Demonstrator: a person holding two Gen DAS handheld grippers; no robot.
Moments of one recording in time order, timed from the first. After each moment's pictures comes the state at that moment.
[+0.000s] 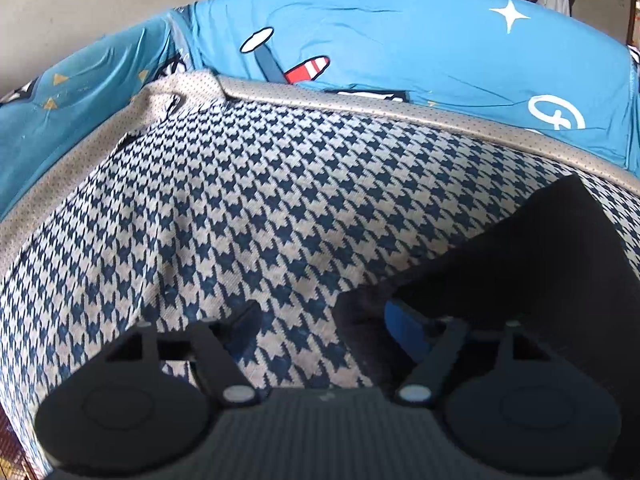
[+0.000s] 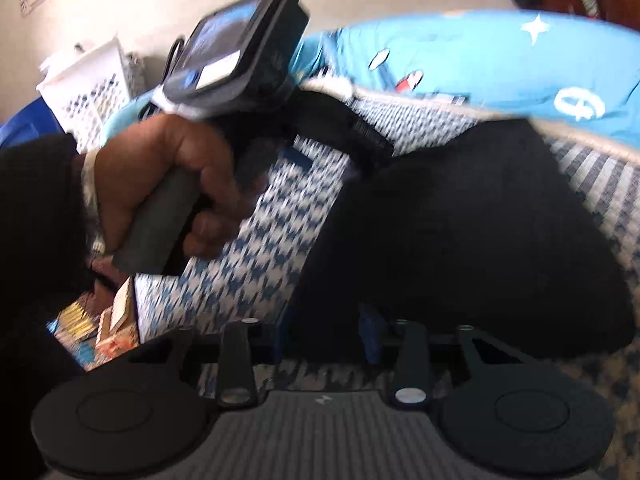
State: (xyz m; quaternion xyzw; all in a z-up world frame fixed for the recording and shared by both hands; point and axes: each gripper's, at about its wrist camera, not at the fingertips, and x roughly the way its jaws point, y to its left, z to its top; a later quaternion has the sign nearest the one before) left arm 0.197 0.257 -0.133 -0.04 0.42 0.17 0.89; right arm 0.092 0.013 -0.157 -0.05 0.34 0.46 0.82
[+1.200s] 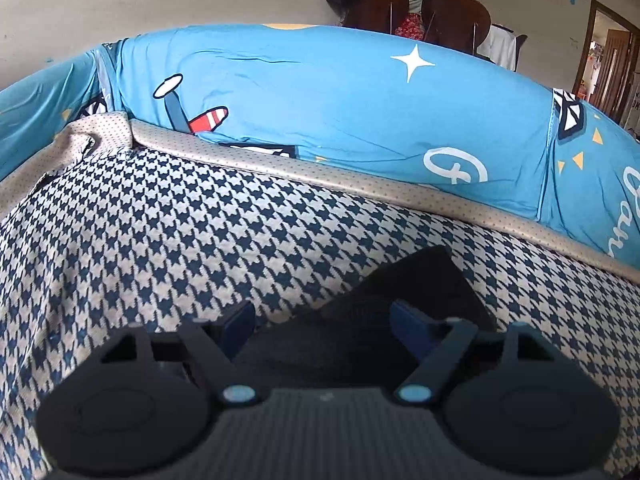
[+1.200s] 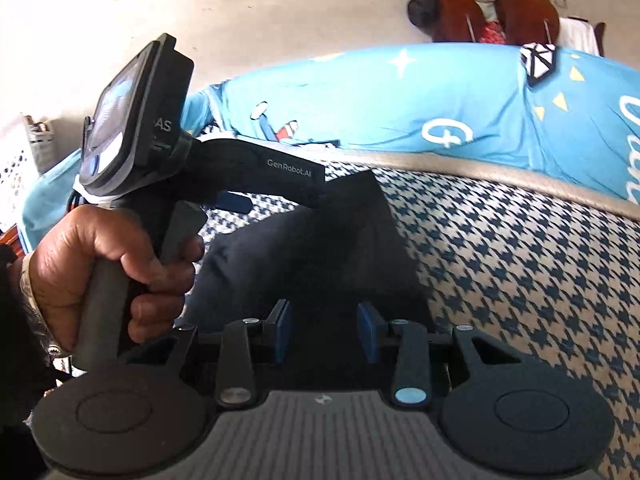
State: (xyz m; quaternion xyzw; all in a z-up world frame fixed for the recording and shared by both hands) left arm 0.236 0.190 -0.114 -0.07 0.36 0.08 0.93; right arm 0.139 -0.045 -0.120 -0.01 0.32 0.32 0.89
